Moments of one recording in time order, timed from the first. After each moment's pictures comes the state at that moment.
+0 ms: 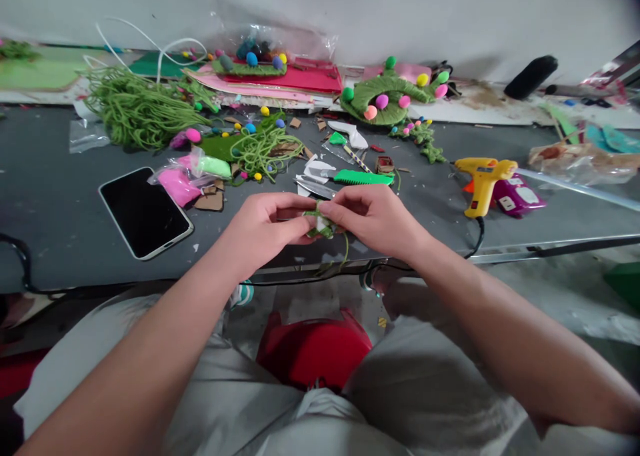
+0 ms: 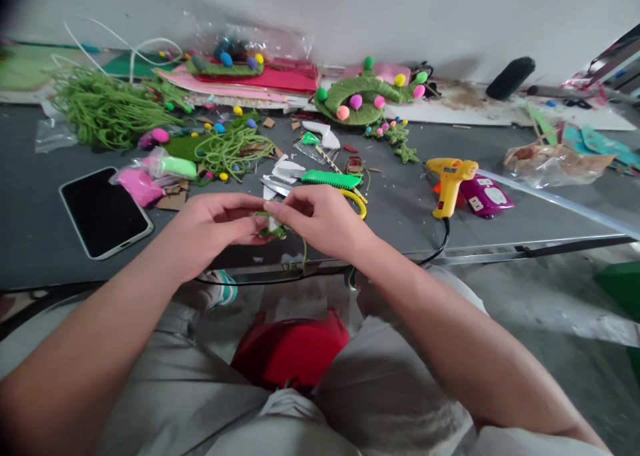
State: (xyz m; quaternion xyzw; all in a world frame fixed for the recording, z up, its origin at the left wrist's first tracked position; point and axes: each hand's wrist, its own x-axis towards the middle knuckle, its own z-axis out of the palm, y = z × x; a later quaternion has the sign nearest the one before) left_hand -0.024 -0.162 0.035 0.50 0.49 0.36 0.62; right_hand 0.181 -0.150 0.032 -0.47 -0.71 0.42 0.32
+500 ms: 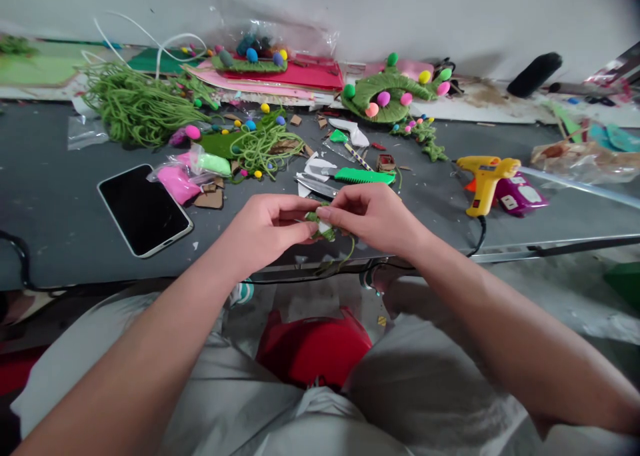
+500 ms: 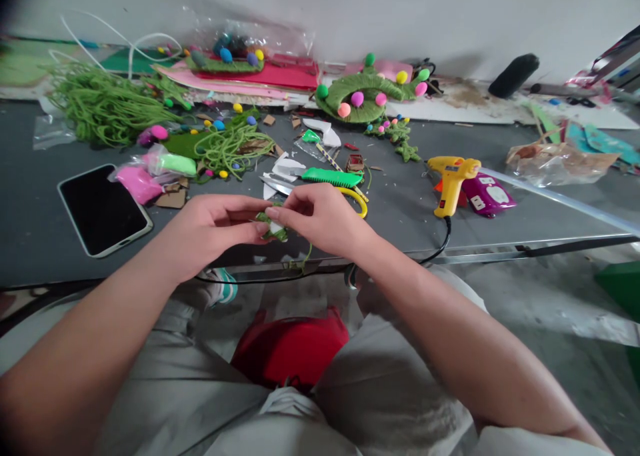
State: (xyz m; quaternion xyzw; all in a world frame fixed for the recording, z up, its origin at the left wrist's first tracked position) left_hand -0.028 -0.164 0.040 0.54 0.49 0.32 0.61; right_hand 0.182 -0.147 0.031 -0.47 -0.70 0.45 0.30
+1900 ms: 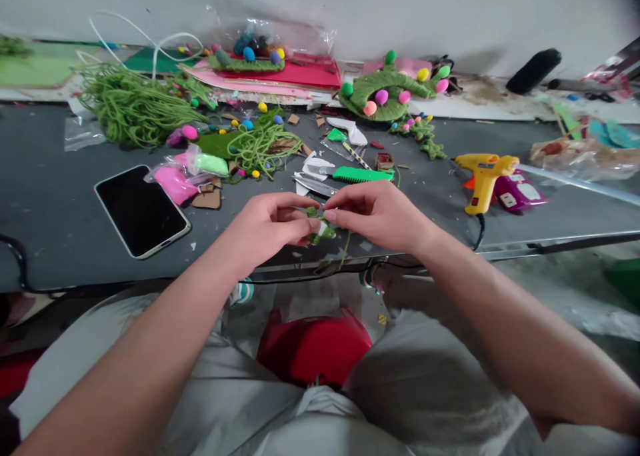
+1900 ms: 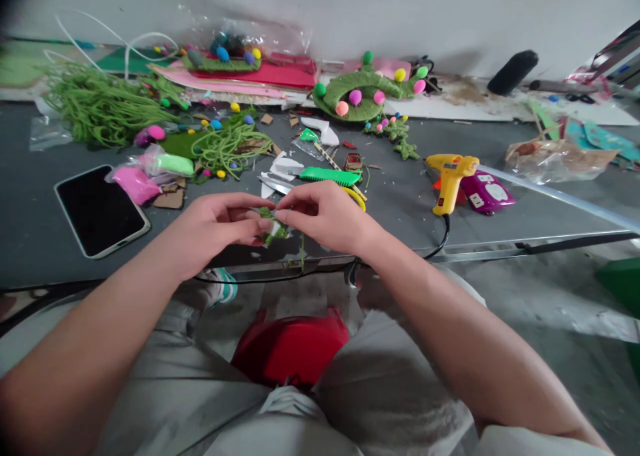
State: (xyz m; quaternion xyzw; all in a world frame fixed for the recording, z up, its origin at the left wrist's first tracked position) left_hand -0.023 -0.158 0.032 0.49 0.52 0.31 0.63; right_hand 0.191 -0.146 0.033 -0.44 -0.71 0.46 0.29
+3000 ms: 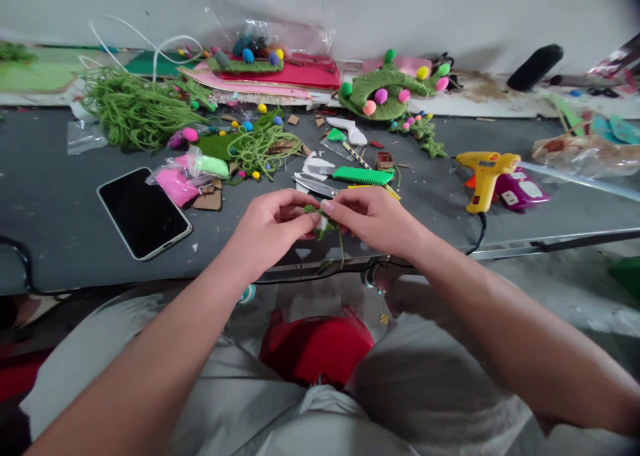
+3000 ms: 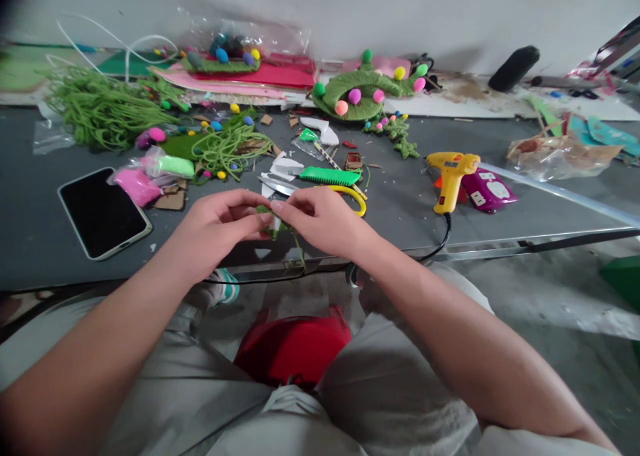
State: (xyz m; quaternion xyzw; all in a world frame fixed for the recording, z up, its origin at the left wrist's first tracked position) left_hand -0.017 -0.161 0.020 0.52 0.49 0.38 0.59; right_hand 0.184 -0.152 0.031 -0.49 -0.71 0.44 0.26
